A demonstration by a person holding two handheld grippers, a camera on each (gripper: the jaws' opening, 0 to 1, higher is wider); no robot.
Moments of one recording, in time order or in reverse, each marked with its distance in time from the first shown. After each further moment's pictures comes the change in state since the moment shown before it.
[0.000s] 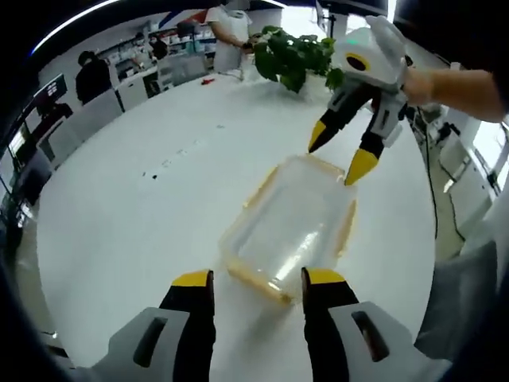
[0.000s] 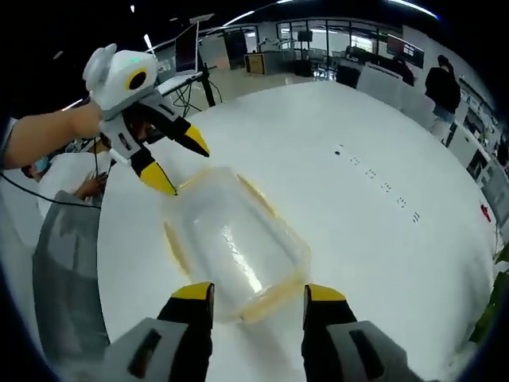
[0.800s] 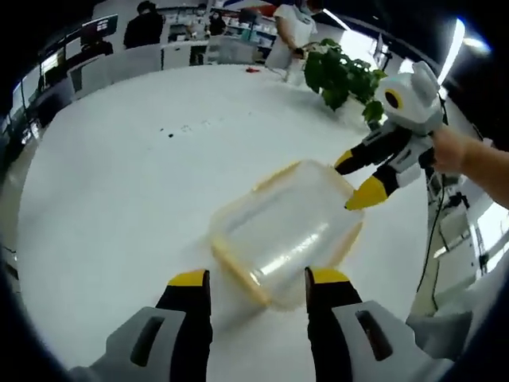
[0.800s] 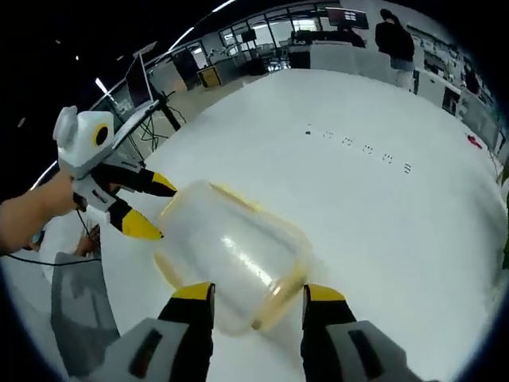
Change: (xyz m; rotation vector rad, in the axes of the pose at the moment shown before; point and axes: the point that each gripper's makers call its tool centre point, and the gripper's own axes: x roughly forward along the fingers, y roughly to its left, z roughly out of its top) left arm 0.012 -0.012 -0.009 -0.330 -0.017 -0.015; right arm 0.012 -0.003 -0.001 0.341 -0.052 0.009
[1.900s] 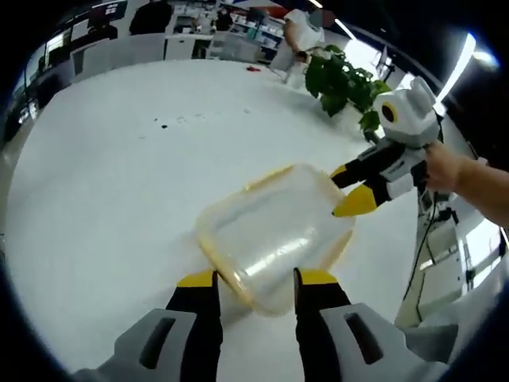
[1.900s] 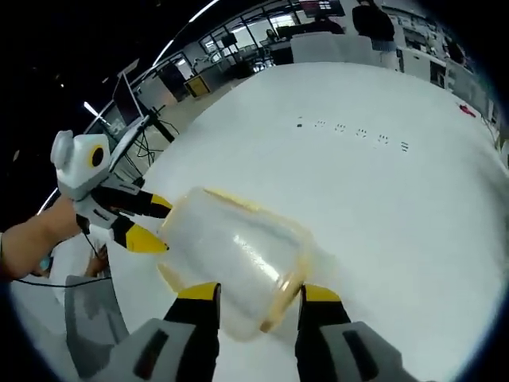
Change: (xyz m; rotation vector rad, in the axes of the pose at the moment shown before) left arm 0.005 -0.010 -0.003 -0.062 -0.008 -0.059; right arm 0.000 0.007 -0.003 0.060 -0.023 0.021
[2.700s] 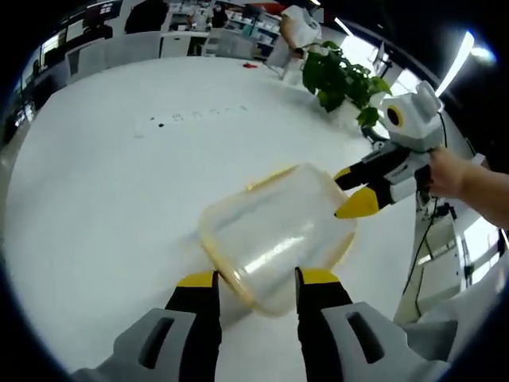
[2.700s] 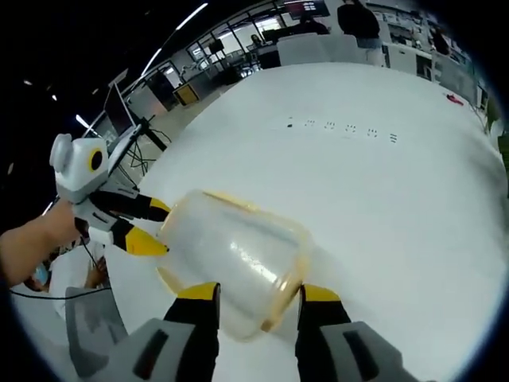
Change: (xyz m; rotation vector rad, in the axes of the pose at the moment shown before) left arm -0.001 0.002 0.002 0.014 0.029 -0.010; right arm -0.002 0.000 -0.007 0.068 -0.030 -0.029
